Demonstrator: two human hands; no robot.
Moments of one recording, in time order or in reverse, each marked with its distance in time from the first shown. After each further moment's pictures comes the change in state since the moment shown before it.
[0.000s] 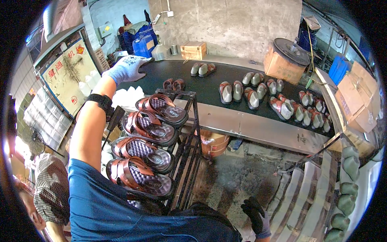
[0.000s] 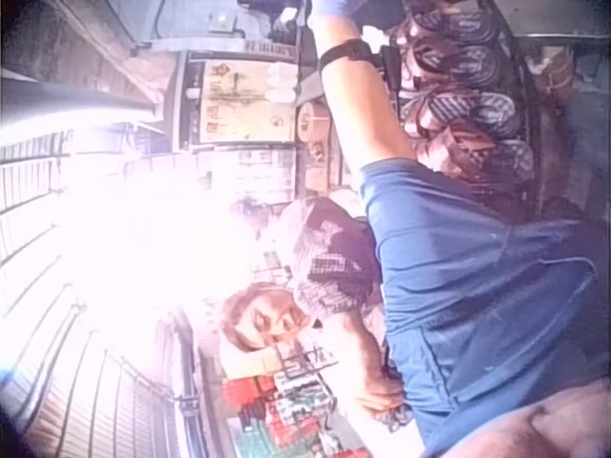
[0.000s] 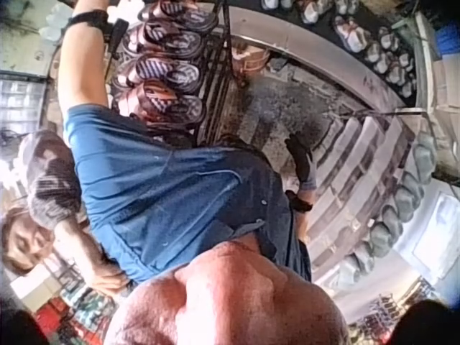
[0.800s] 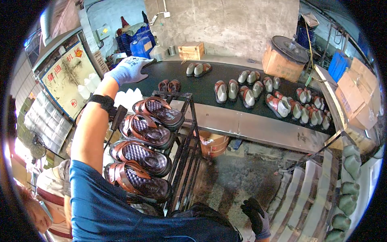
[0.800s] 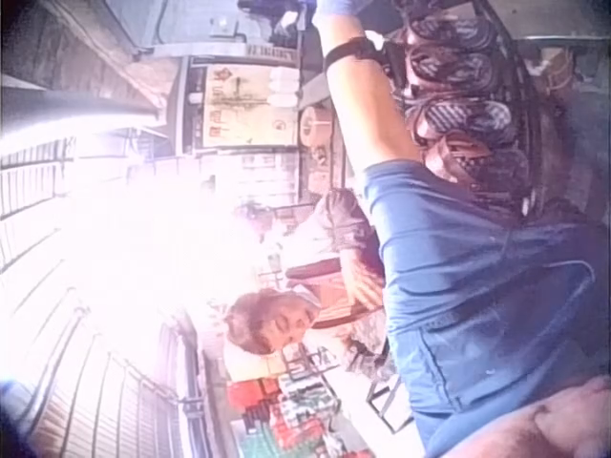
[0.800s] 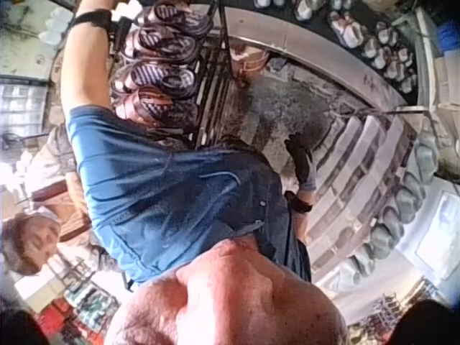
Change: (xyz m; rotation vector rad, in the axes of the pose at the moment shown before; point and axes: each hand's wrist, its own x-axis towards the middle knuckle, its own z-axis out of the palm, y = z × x) left_hand 0.027 0.010 0.010 0.004 0.102 0.089; right_hand 0.006 0.000 -0.012 0.021 0.001 0.028
